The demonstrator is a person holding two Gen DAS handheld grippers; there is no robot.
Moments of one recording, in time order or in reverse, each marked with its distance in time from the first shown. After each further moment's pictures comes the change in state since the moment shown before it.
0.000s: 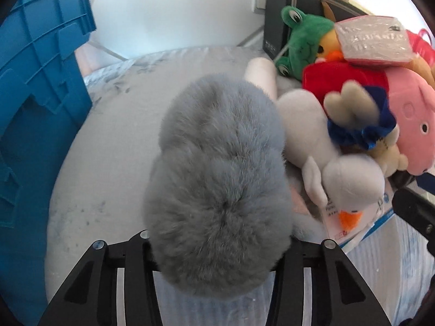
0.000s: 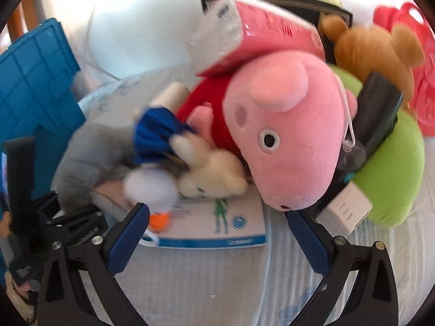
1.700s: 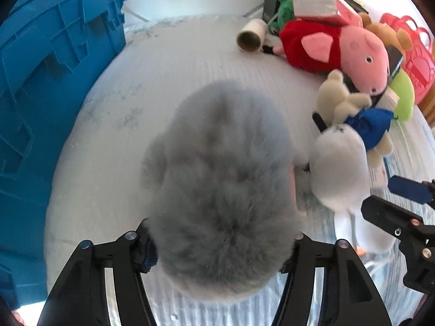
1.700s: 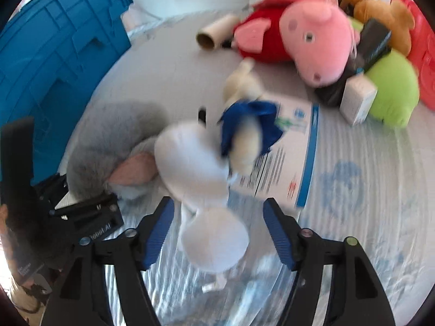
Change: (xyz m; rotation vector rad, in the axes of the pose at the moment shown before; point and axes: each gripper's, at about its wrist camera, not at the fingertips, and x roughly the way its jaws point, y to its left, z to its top) left arm -0.067 0.009 -0.107 -0.054 0.103 0.001; right arm -0.049 0.036 -0.098 -0.119 0.223 0.086
